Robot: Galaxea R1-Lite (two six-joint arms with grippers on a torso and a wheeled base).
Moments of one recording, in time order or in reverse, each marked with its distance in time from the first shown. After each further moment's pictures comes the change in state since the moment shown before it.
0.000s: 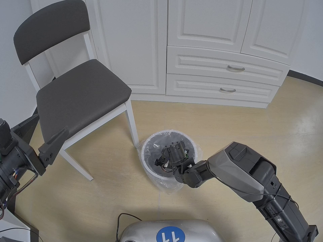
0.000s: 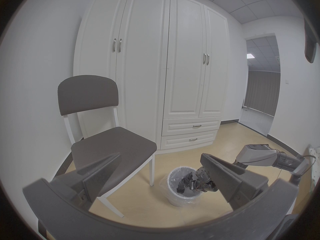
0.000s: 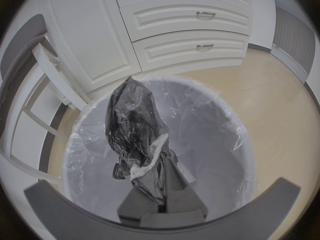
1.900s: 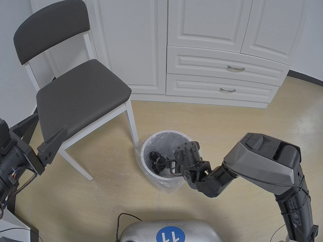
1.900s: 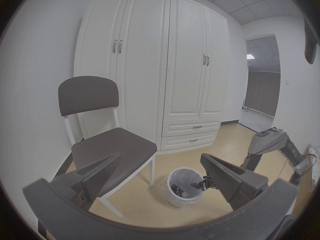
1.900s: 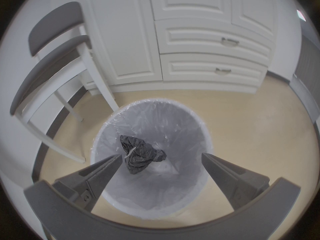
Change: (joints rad) left arm 0.001 -0.006 -0.002 0.000 0.001 0.000; right arm 0.025 -0.253 0.483 -0.343 0.058 -0.321
